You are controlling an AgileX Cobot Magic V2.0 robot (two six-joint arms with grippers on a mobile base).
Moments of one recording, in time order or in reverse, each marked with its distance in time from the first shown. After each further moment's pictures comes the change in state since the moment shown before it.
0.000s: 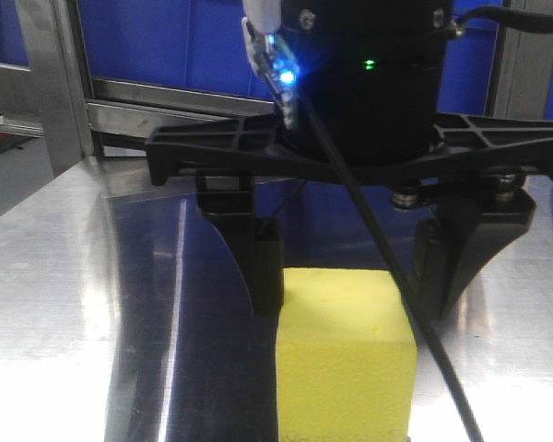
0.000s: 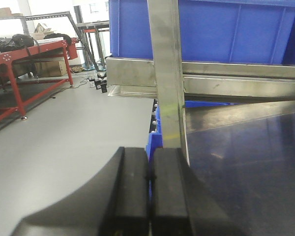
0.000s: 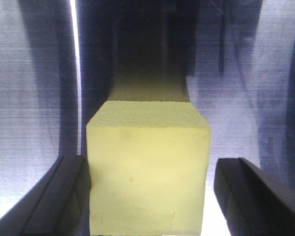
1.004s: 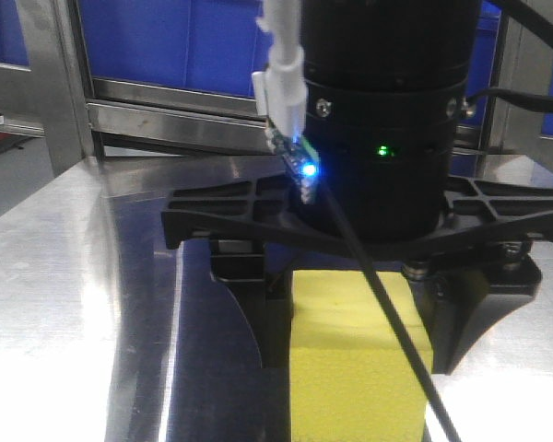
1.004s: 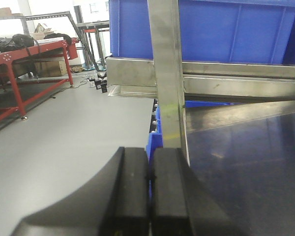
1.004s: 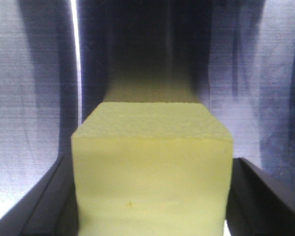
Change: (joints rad) left arm 0.000 0.000 0.000 0.000 0.000 0.000; right arm 0.002 0.006 0.104 -0.002 -0.114 0.011
